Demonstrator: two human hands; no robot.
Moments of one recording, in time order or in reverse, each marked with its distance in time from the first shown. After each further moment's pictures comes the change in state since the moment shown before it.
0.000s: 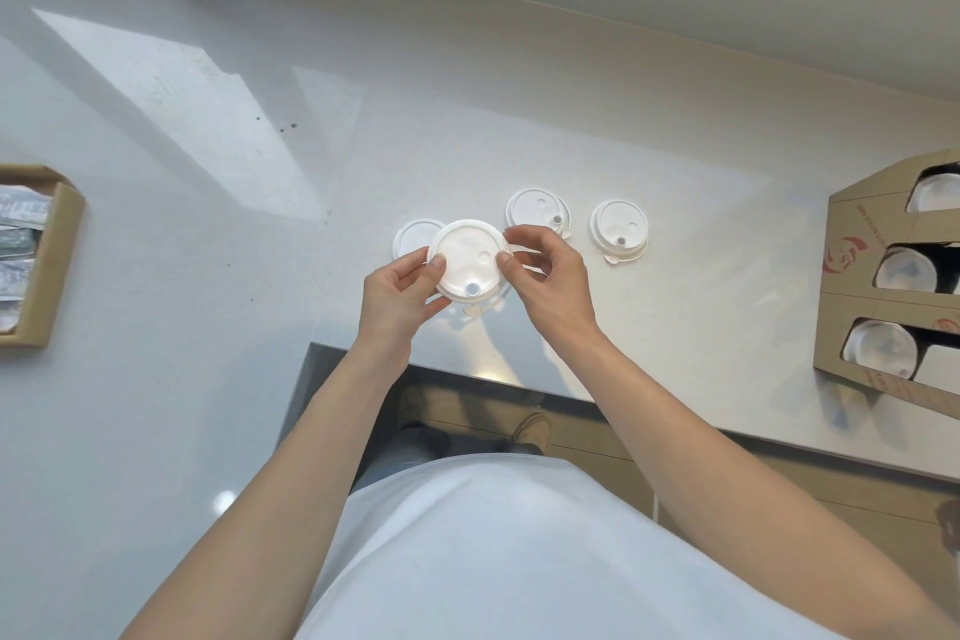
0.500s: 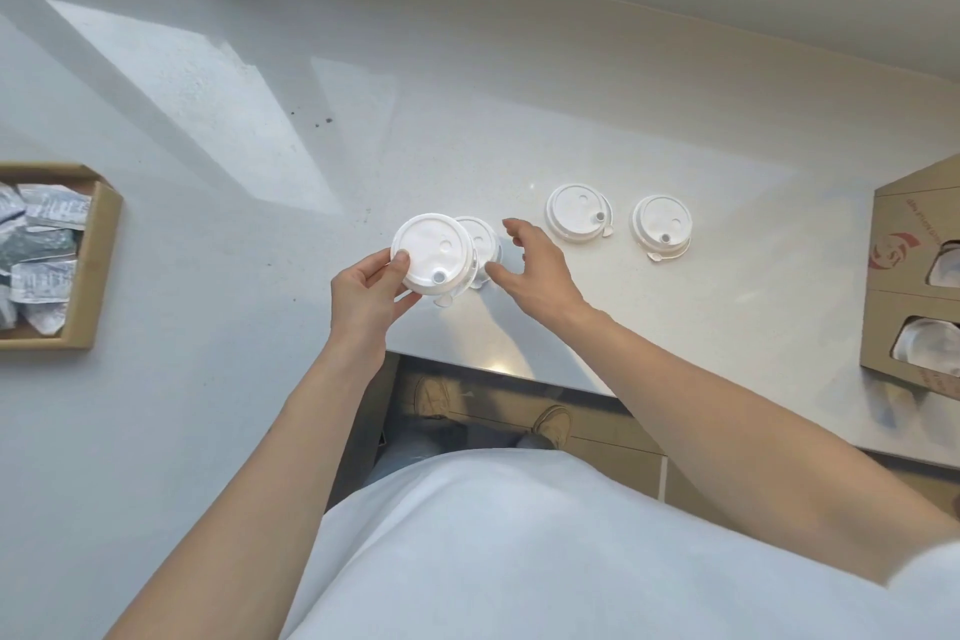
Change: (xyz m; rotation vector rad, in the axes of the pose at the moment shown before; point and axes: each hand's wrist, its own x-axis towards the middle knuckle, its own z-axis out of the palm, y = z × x) left_hand 0.025 0.012 -0.076 0.011 0.129 -0.024; right_hand 0.039 0.026 0.062 -0.492 -0.202 0.024
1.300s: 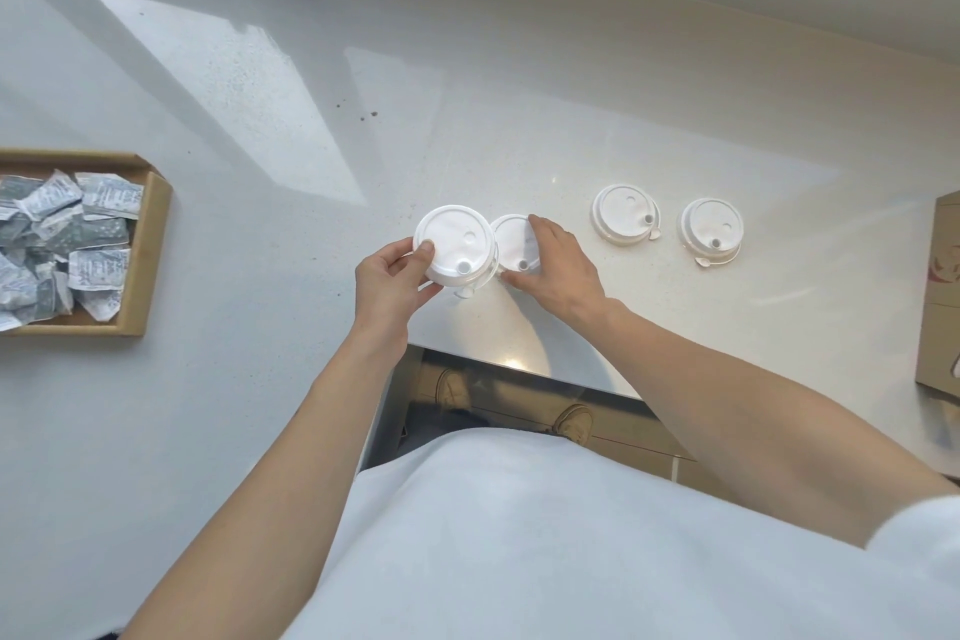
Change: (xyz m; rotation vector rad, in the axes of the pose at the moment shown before) left_hand 0.016 0.014 -0.024 -0.006 0.029 -0.042; right_hand 0.026 -0.006 0.027 -0.377 -0.058 -0.019
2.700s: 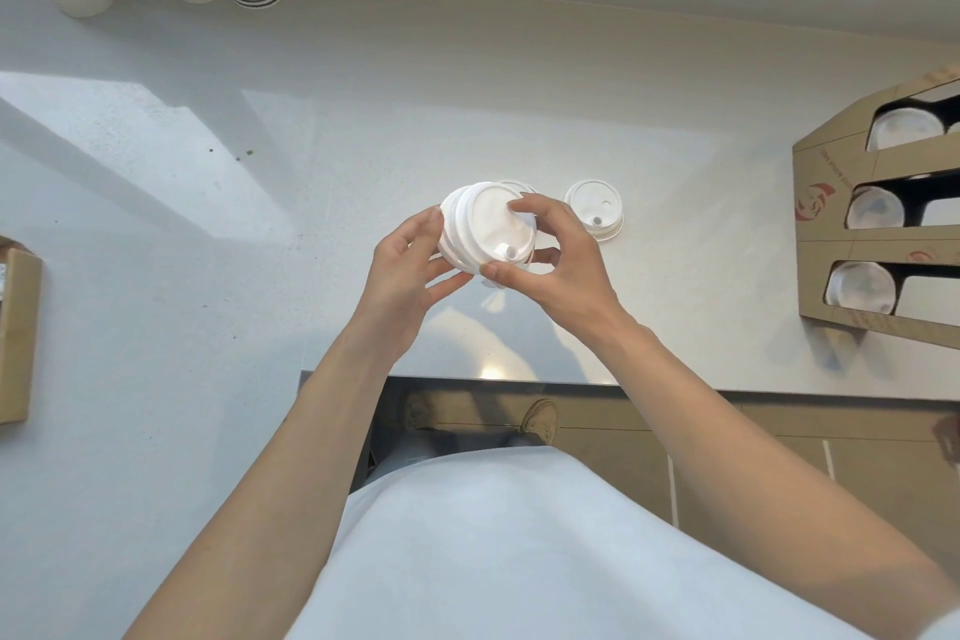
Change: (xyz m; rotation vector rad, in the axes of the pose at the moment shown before) left_hand -0.057 0.016 0.122 0.035 -0.477 0.047; right_hand -0.099 0.052 -0.097 0.759 0.338 -0.120
